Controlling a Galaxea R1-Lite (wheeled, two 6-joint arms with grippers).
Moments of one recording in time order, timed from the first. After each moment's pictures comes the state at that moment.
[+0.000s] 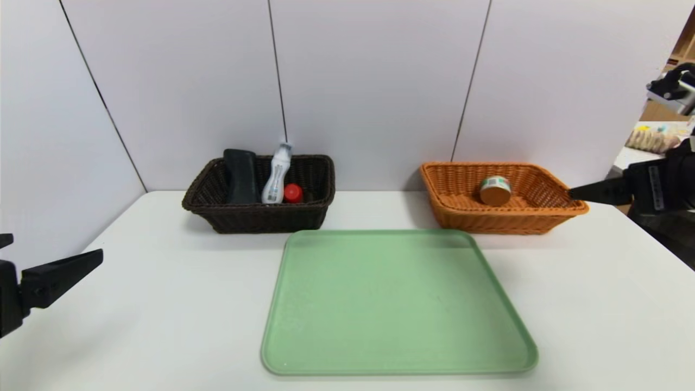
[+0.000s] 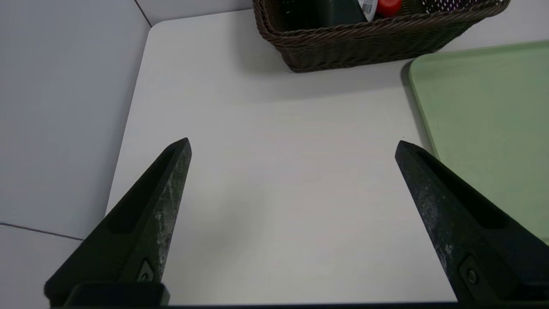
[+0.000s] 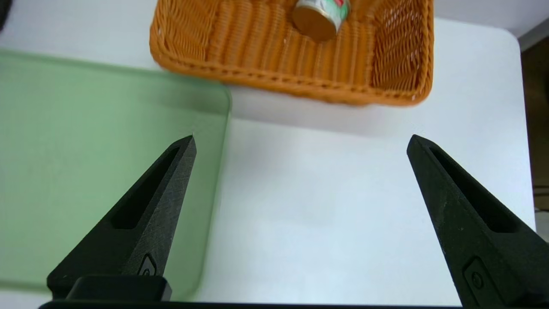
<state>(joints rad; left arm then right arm) -0.35 0.90 -0.80 0.24 0.33 -0.02 0.12 1.37 -1.24 0.46 -0.06 -0.09</state>
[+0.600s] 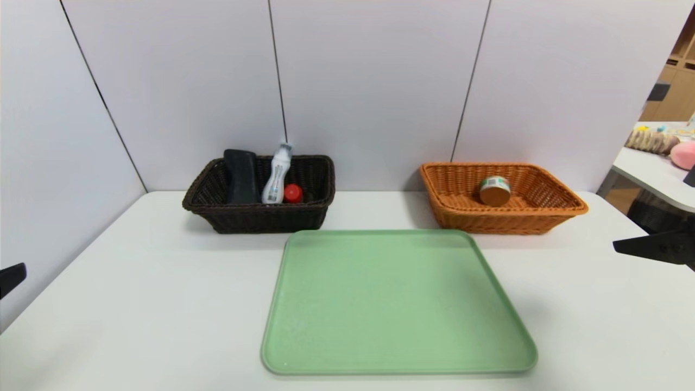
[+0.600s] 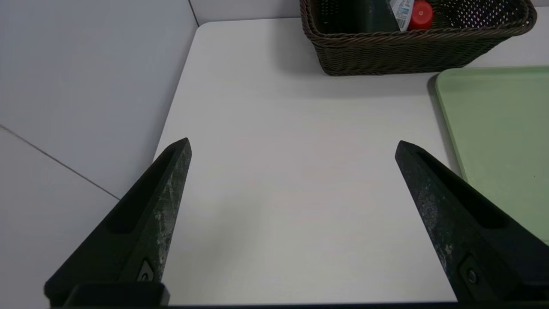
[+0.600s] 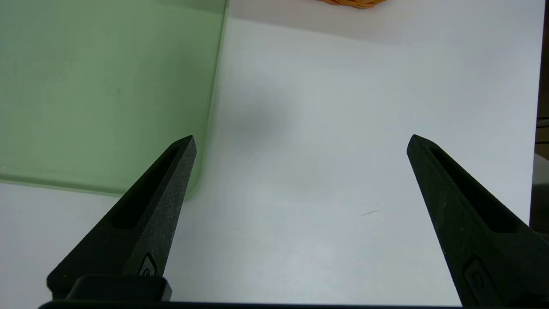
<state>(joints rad) -0.23 0.73 -0.80 0.33 0.33 -0.02 0.11 1.23 -1.18 0.68 -0.06 -0.09</state>
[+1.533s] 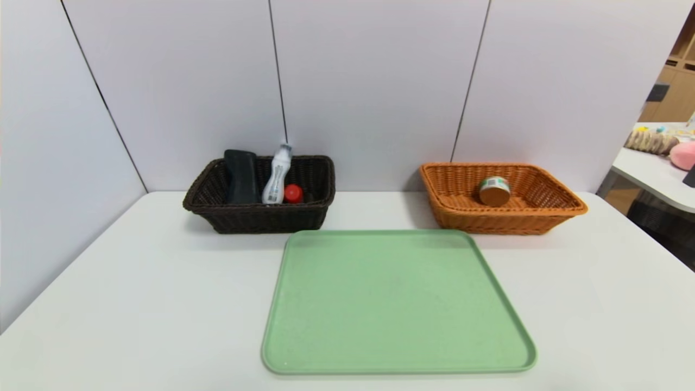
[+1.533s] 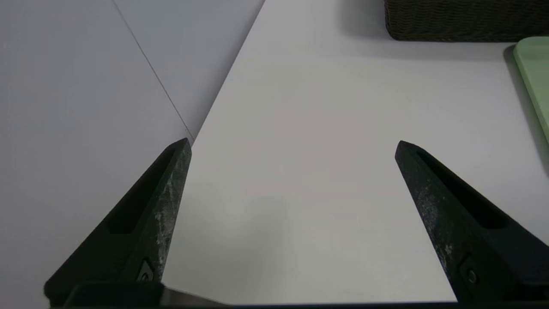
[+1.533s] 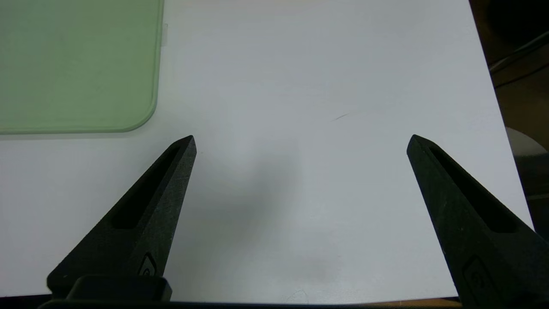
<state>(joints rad) -0.15 0.32 -0.62 0.49 0.41 0.00 -0.03 0.61 -0.69 0.59 -0.08 -0.09</state>
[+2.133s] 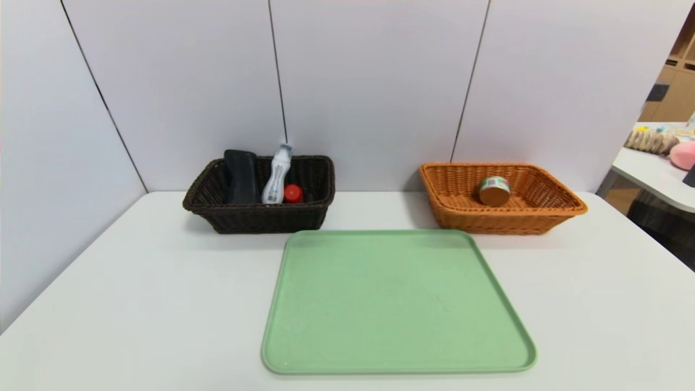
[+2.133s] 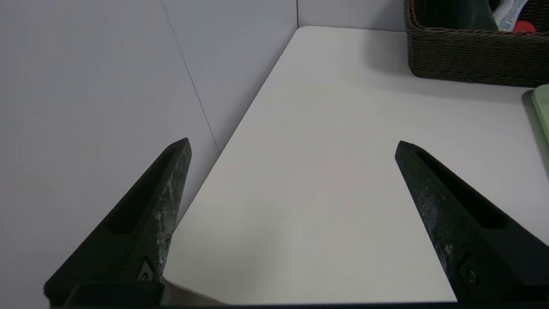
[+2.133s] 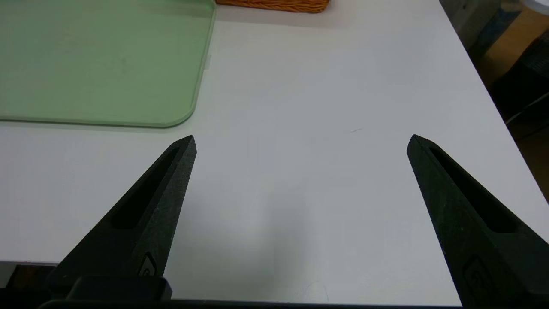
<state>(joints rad) -0.07 0.27 -0.65 0.48 0.43 0.01 -0.01 0.22 -0.54 0.57 -0.01 -0.09</state>
